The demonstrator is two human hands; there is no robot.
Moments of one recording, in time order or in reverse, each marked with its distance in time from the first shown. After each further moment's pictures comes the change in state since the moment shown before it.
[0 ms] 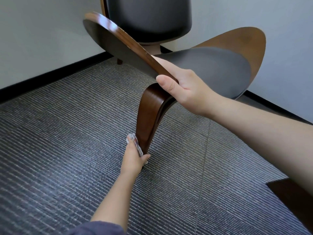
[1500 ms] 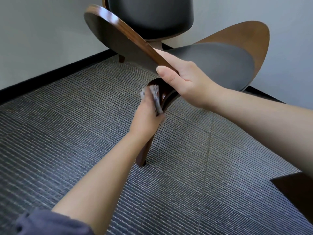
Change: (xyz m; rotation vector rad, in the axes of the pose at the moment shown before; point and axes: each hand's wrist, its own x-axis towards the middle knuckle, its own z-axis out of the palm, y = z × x) left_hand -0.006 0.124 -0.059 0.046 0.194 0.467; right_hand -0.002 -0.001 0.001 0.013 0.017 0.020
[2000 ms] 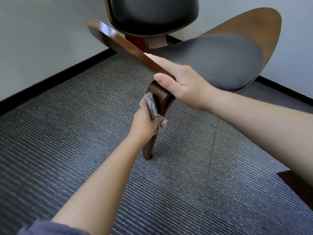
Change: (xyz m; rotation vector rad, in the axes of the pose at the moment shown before) left_hand -0.022 0.006 -0.021 -0.046 -0.119 -0.284; right_hand 0.003 0.001 -0.003 -0.014 -0.035 -0.022
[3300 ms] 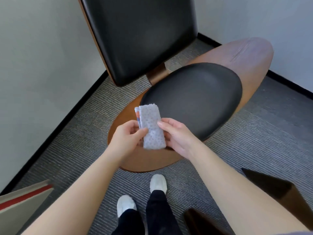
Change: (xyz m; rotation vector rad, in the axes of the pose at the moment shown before) left_hand 0.075 0.320 -0.205 -0.278 -0.178 -0.462; right_hand 0.128 -0.032 -0.217 1.400 -0.014 1.160
